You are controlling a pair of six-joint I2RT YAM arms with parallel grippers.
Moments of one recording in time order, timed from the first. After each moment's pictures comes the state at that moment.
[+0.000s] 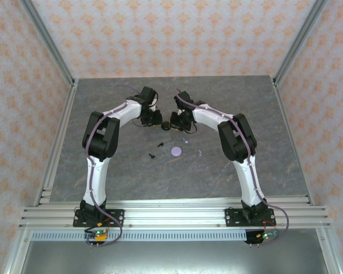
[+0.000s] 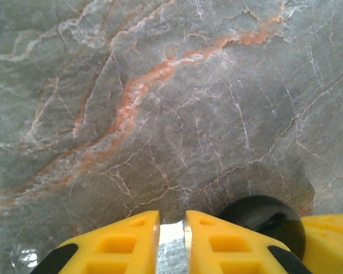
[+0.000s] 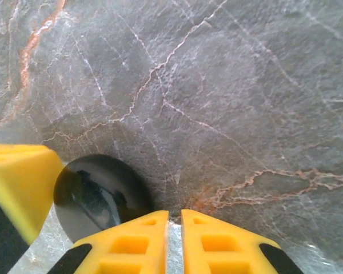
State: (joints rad) left arm -0.30 2.21 1.65 -0.64 0.25 -0.46; right arm 0.54 2.25 1.72 -0.59 -0.27 0.72
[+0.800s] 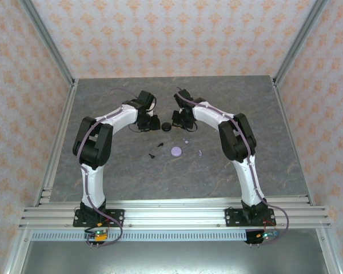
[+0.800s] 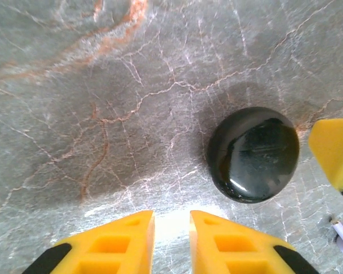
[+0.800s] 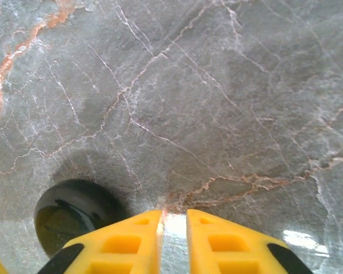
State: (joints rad) left arm -0.32 2.03 1.47 -0.64 0.22 -0.47; right arm 0.53 2.25 1.75 -0.67 -0.19 0.69
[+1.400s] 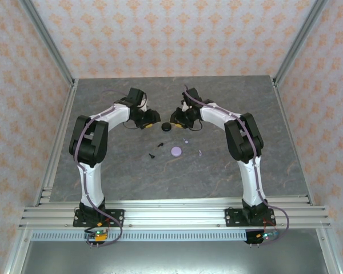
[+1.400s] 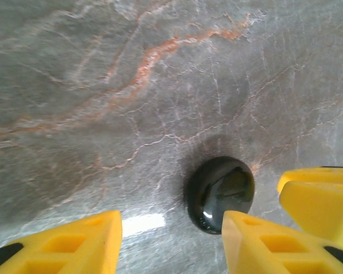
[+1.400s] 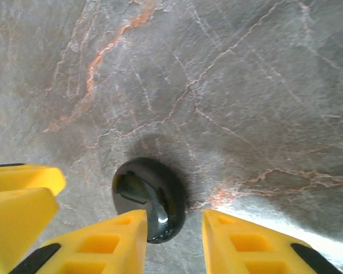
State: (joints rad) left arm -0.22 2.05 1.44 -0.48 0.43 -0.58; right arm 0.47 2.19 1.64 -0.48 -0.45 0.73
